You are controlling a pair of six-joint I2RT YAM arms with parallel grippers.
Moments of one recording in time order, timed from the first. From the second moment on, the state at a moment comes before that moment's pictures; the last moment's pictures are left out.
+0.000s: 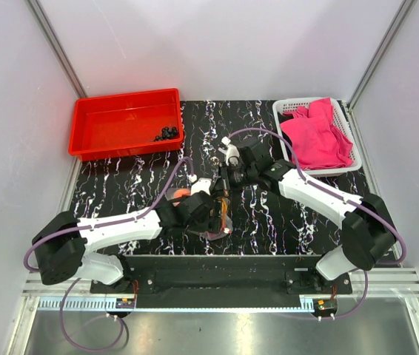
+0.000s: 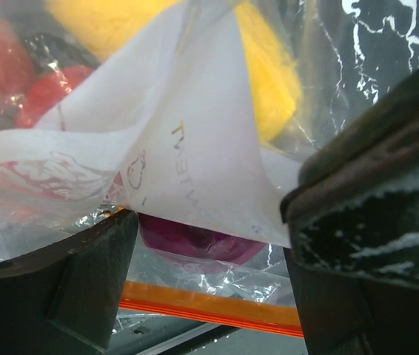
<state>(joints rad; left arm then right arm) -1.05 1.33 0.76 -0.35 -0.25 -0.78 0.69 1.52 1.10 -0.30 -0.59 0.58</state>
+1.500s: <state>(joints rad) -1.09 1.13 0.74 -0.39 -0.34 -0.77 0.69 1.51 1.02 -0.26 -0.53 0.55</state>
